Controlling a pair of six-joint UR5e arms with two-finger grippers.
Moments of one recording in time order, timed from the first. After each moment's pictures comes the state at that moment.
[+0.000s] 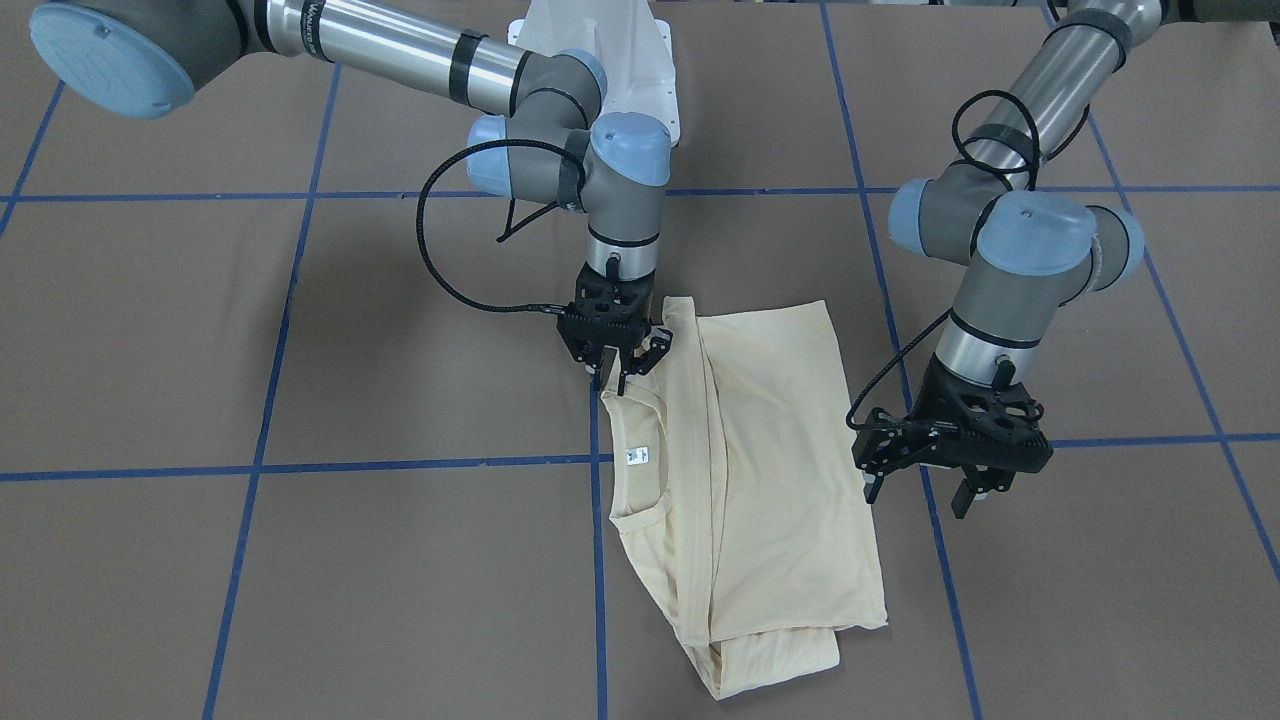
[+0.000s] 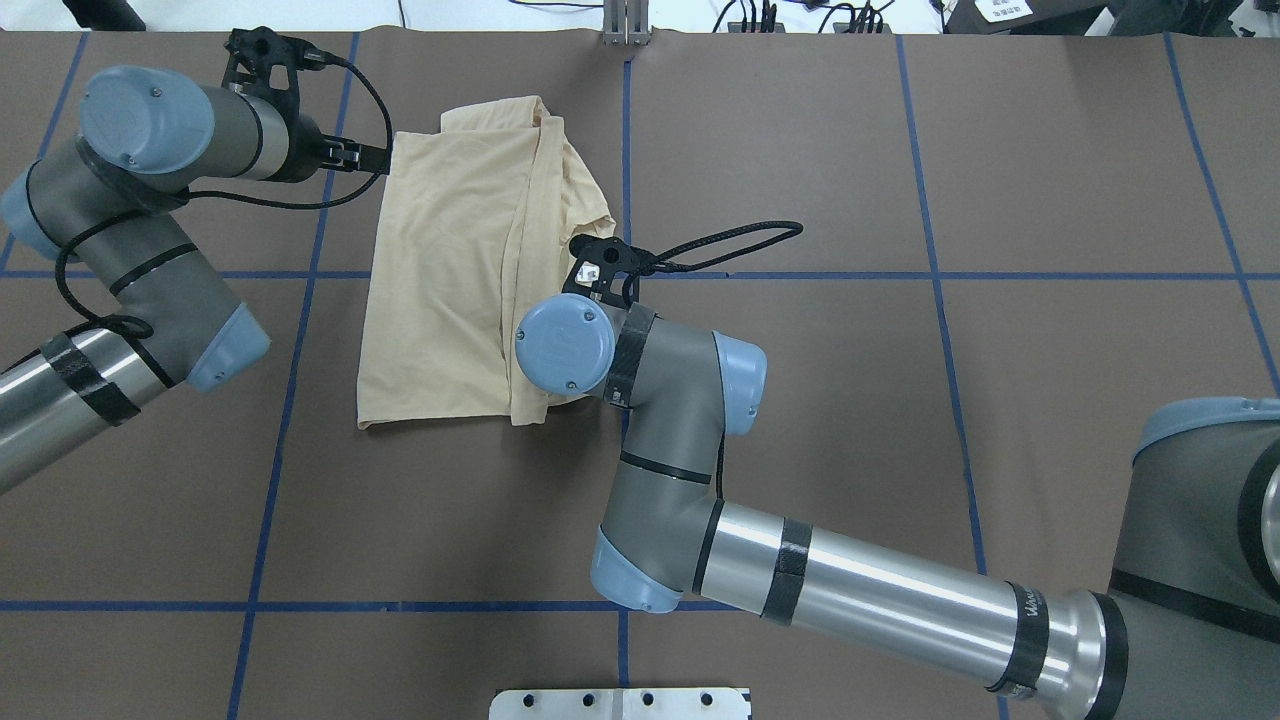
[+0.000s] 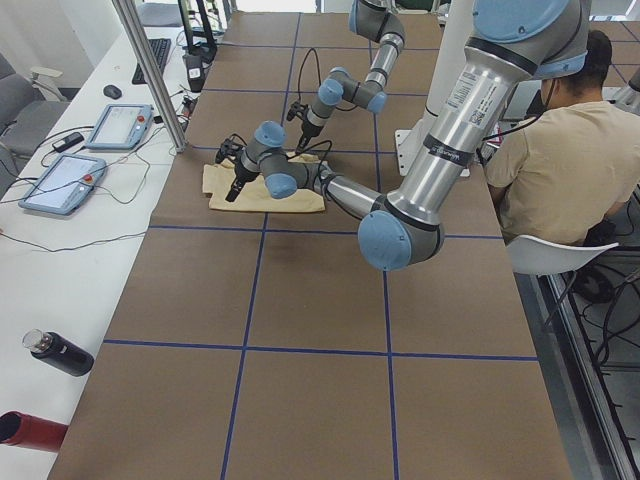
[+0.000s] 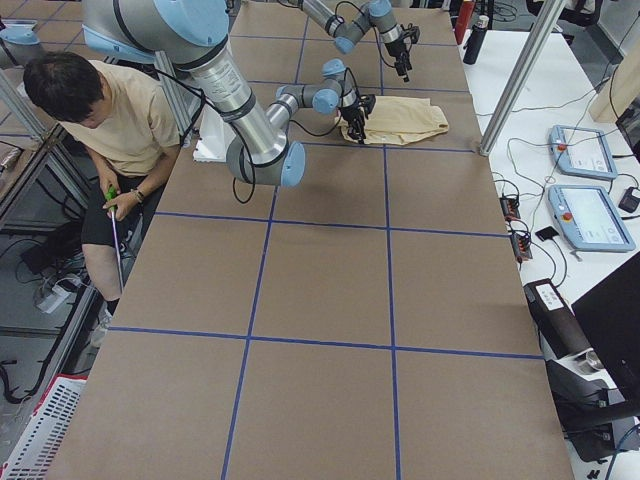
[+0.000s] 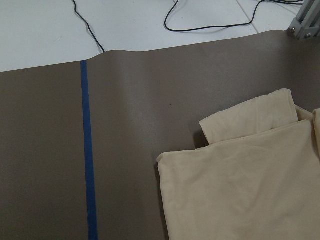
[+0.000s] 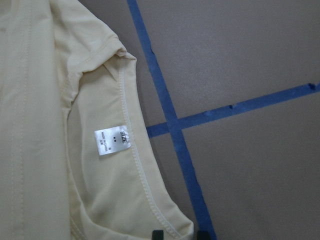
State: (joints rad) left arm -0.87 -2.08 -1.39 -2.28 -1.74 -0.84; right arm 0.40 -0.64 1.25 -1.41 1.42 1.56
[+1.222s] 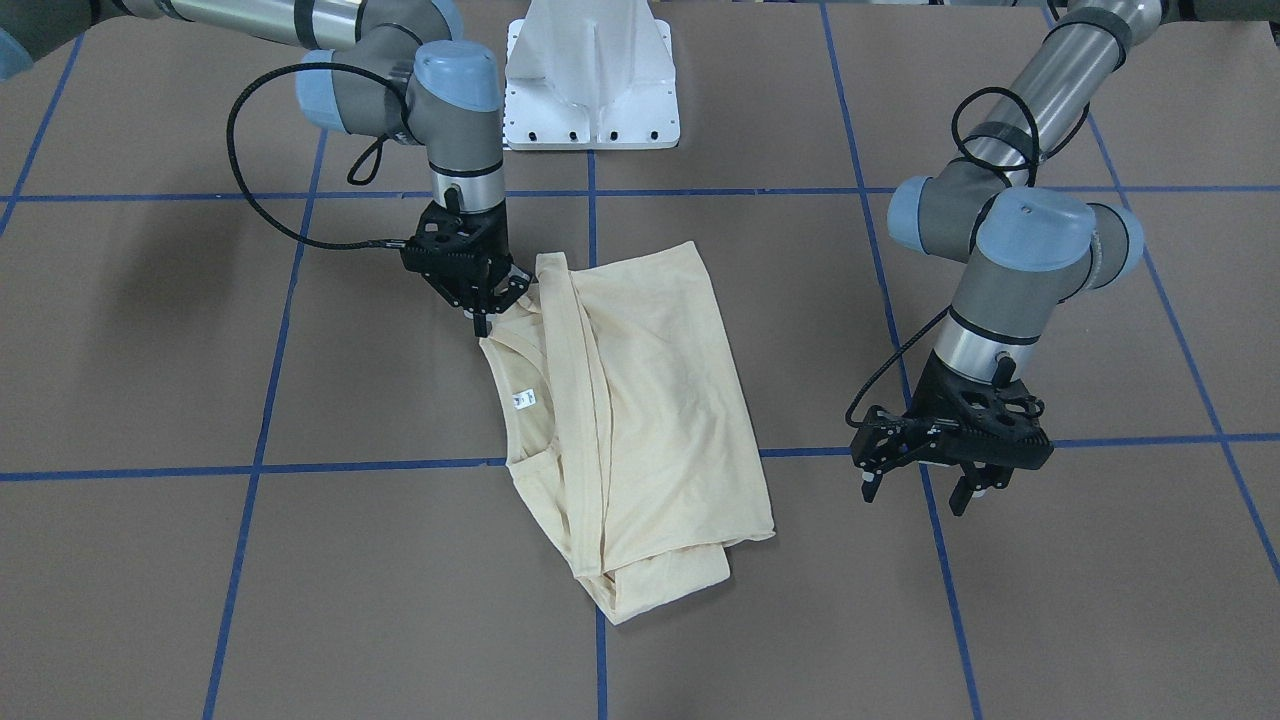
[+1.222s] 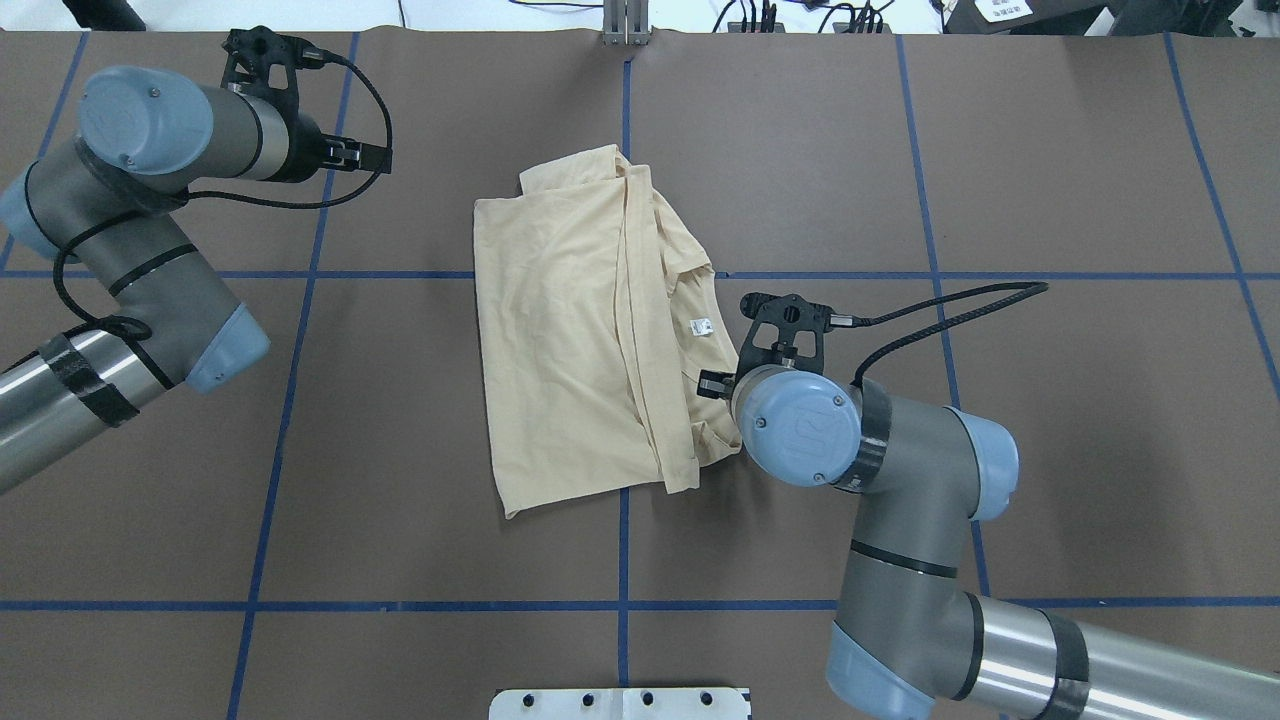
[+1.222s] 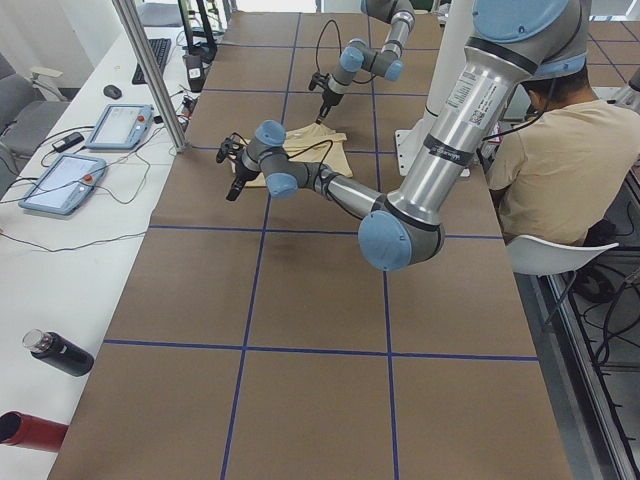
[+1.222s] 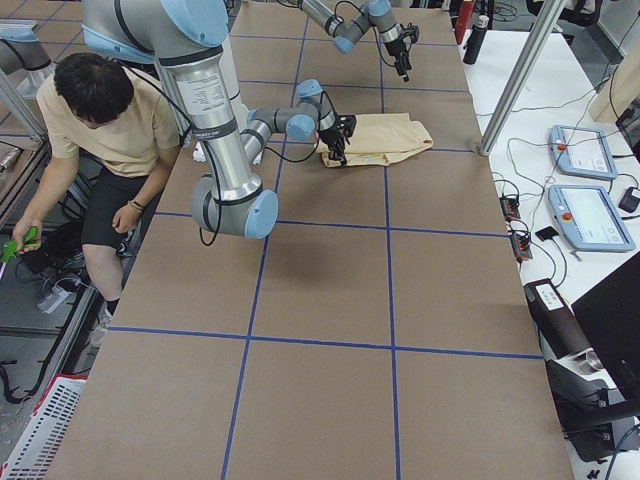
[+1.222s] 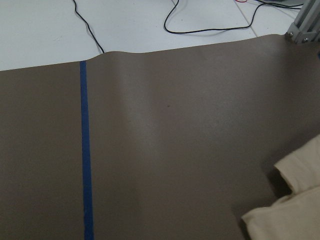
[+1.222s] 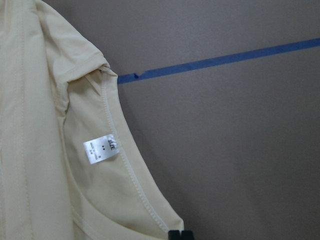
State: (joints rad) left arm -0.87 -2.07 -1.40 -2.28 -1.74 -0.86; right arm 0.36 -1.11 1.79 -1.46 1.39 1.51
